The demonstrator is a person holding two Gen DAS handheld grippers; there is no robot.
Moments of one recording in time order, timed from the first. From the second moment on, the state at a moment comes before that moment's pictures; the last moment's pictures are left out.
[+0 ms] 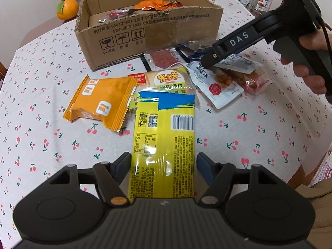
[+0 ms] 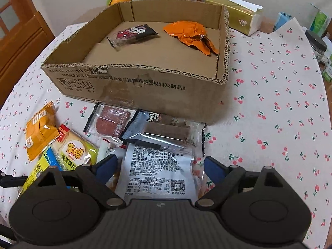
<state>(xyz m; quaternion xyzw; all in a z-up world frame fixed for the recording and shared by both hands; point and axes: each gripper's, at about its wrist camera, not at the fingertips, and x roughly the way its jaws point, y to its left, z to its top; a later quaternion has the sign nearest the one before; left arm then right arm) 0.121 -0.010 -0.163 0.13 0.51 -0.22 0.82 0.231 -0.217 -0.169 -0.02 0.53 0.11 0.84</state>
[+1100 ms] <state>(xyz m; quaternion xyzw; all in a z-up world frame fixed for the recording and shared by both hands) 0.122 -0.016 -0.161 0.16 0.50 -0.22 0.82 0.160 -0.220 -0.154 -0.03 0.52 0.10 0.85</state>
